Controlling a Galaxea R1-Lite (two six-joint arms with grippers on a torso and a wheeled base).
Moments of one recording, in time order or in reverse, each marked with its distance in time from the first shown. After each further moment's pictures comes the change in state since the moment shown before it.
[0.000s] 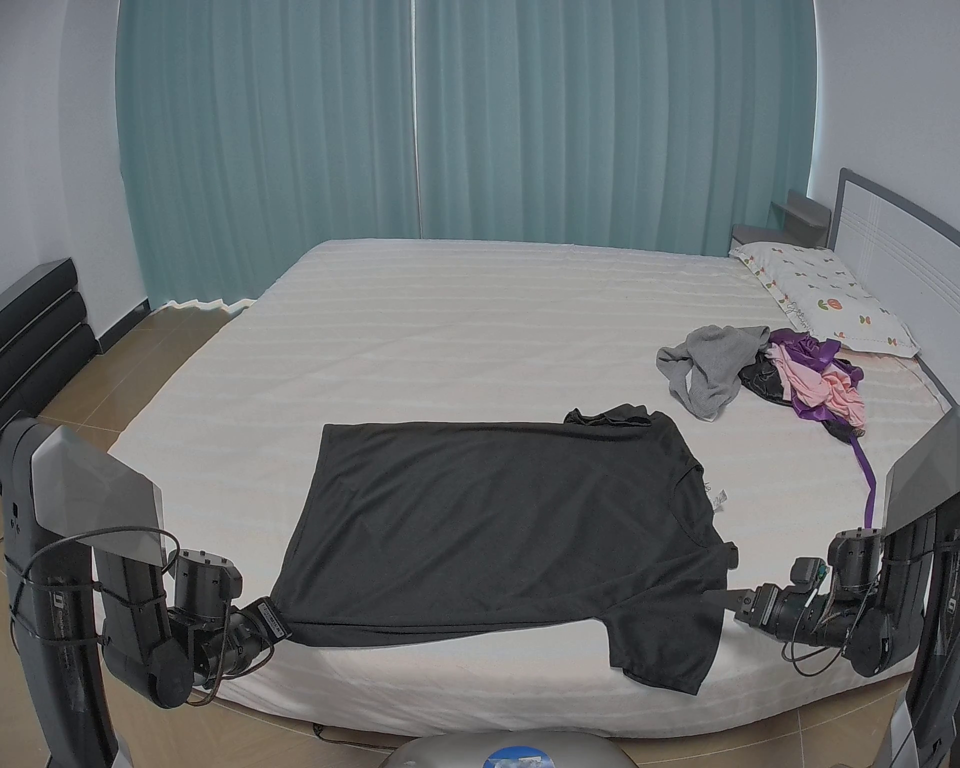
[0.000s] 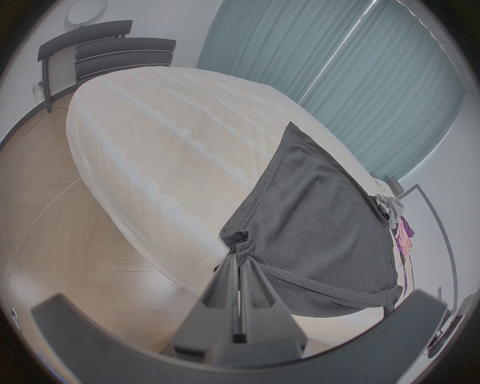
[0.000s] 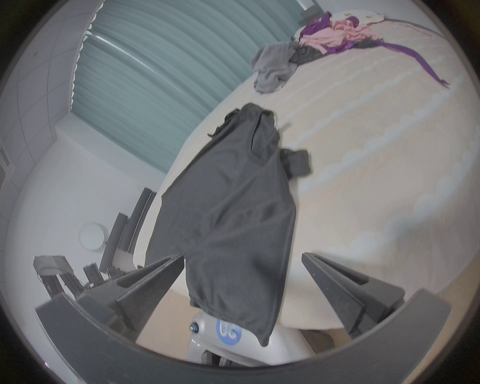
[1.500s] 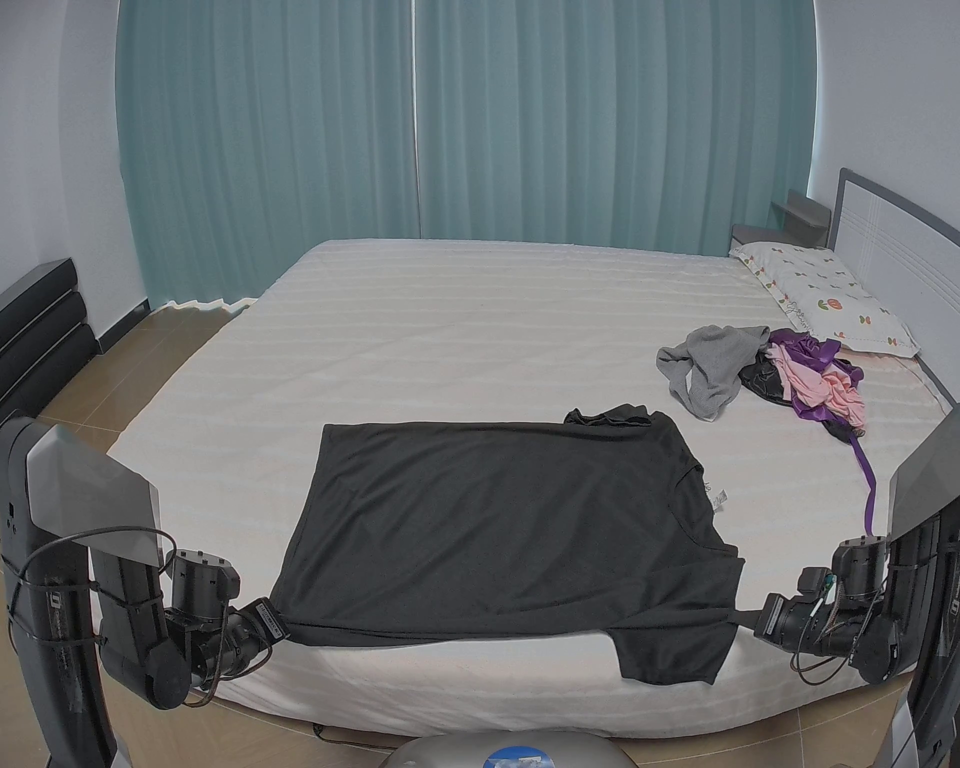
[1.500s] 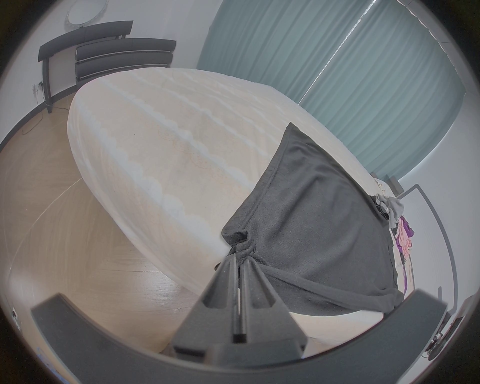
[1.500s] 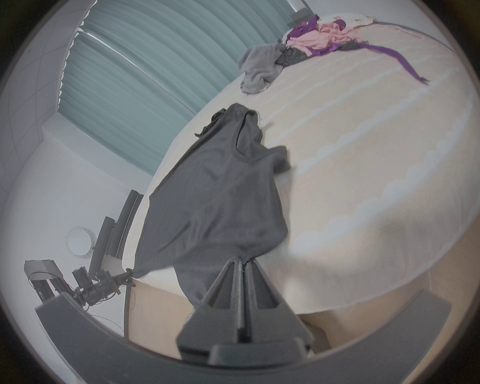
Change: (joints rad) left arm 0.001 -0.012 0.013 0.000 0.001 0.002; right arm 0.016 -0.020 0.073 0.000 -0.091 0.003
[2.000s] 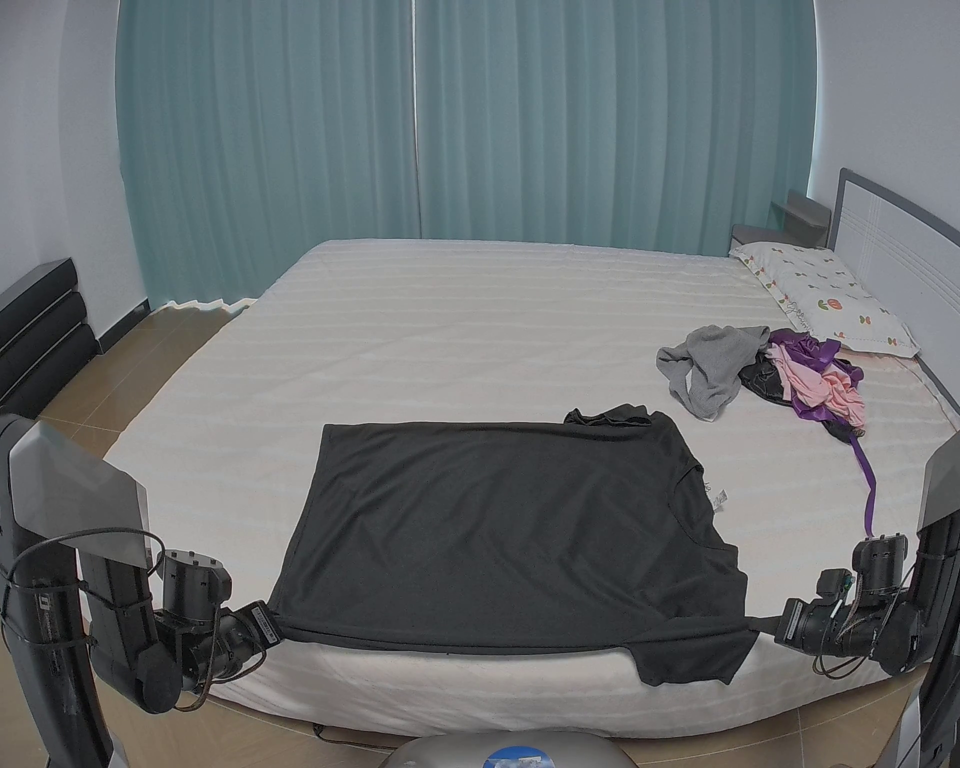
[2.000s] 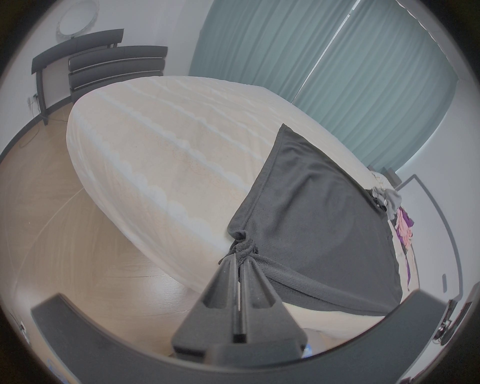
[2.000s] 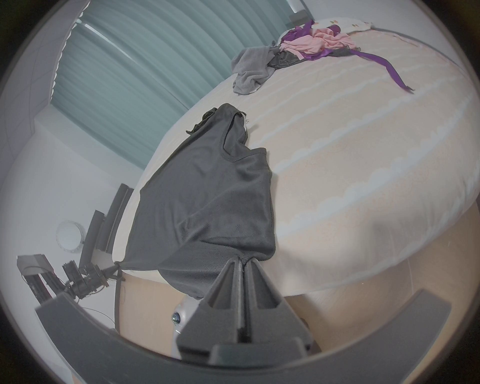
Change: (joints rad) left arm 0.000 -0.047 0.042 -0.005 0.005 0.063; right arm -0.091 -0.123 0.018 0.193 0.009 -0.116
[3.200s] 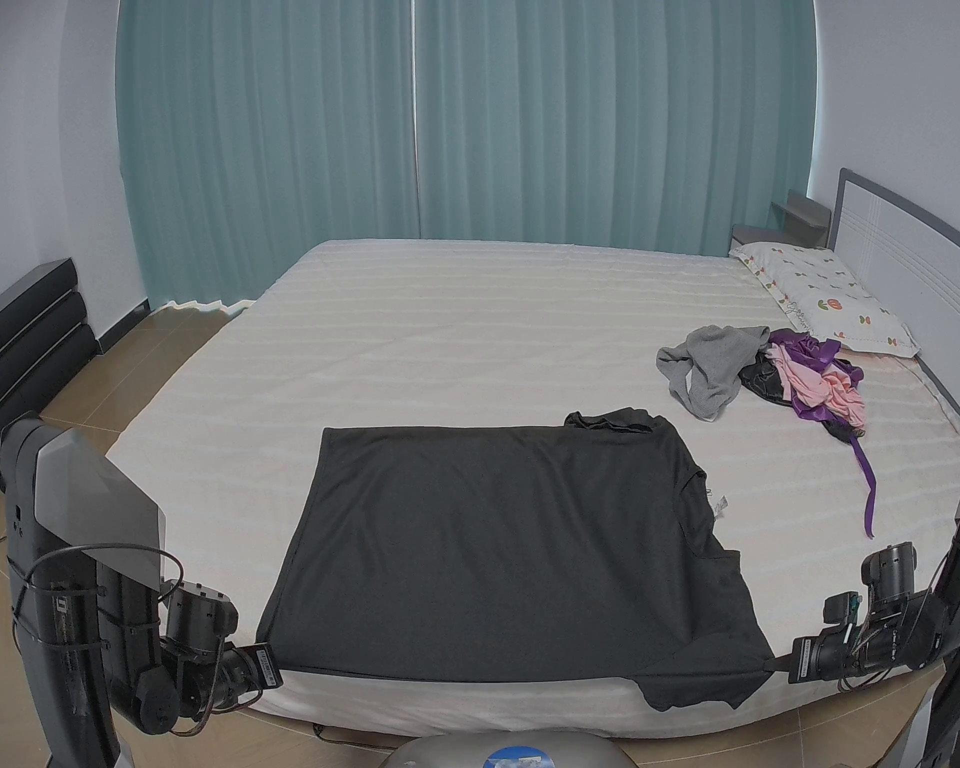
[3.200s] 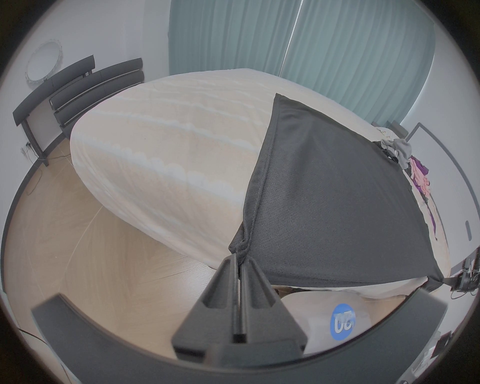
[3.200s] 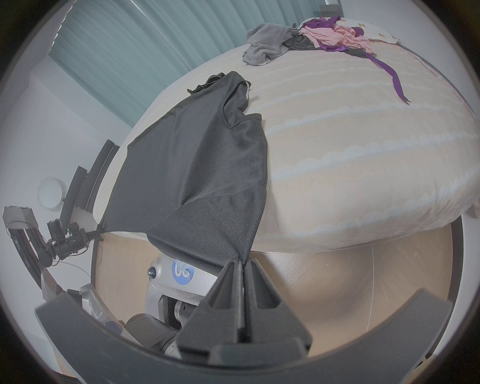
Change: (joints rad) left arm -0.034 0.060 0.119 -0.047 0.062 0.194; right arm -0.016 -0.217 0.000 0.461 -0.061 -0.290
